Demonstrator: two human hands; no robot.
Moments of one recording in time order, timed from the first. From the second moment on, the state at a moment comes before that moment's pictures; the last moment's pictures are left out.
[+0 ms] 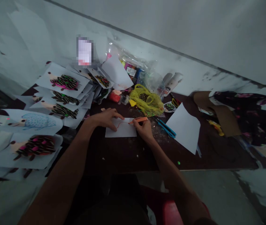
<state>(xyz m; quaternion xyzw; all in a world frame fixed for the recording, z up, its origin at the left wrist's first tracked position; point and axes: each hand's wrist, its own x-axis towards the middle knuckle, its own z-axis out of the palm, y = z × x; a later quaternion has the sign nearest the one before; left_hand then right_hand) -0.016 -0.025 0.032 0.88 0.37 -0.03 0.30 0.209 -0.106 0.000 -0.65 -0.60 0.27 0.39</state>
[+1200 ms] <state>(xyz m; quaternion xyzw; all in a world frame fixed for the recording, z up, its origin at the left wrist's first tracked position) -0.014 -0.025 0.038 0.89 0.36 -0.06 0.28 0.214 -0.129 0.014 -0.66 -0.58 0.28 0.38</state>
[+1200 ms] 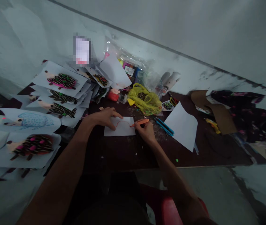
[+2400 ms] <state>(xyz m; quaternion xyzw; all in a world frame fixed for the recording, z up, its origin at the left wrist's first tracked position) -0.014 -0.025 0.035 0.89 0.36 -0.05 0.27 0.217 -0.135 0.018 -0.66 -0.59 0.28 0.37</state>
